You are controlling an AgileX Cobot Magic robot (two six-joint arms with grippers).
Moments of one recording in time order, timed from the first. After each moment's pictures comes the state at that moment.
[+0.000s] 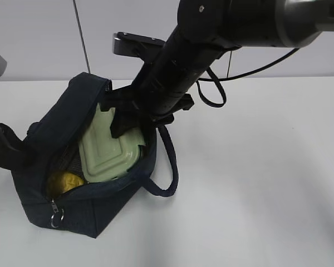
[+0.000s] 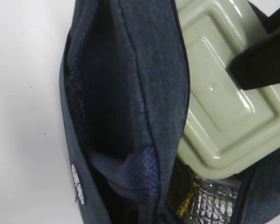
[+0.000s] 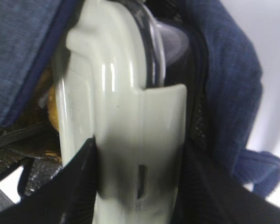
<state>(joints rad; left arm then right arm) -0.24 1.23 -0.76 -0.38 0.67 0.48 0.58 1.97 -1.61 0.43 0.81 -0.07</state>
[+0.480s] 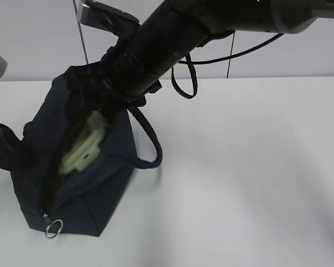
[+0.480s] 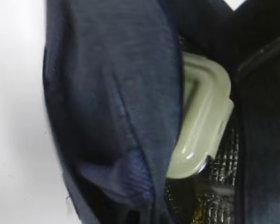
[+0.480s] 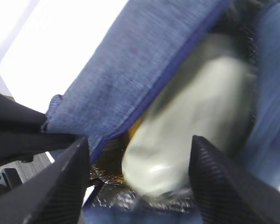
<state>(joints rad) -0.24 1.23 -0.76 -0.38 0.67 0.48 0.60 1.97 -1.70 0.71 0.84 -0.38</state>
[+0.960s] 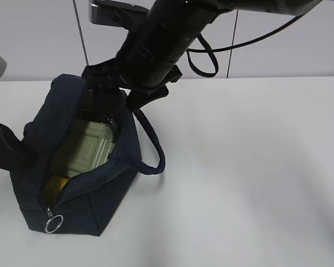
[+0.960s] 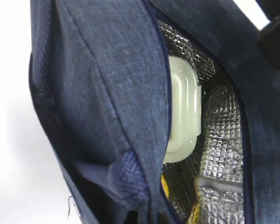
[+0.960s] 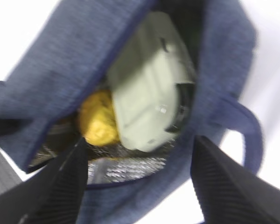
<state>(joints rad) -0.24 1.23 -0.76 -0.38 0.67 0.48 0.60 1.97 -1.78 0.38 0.96 -0.13</state>
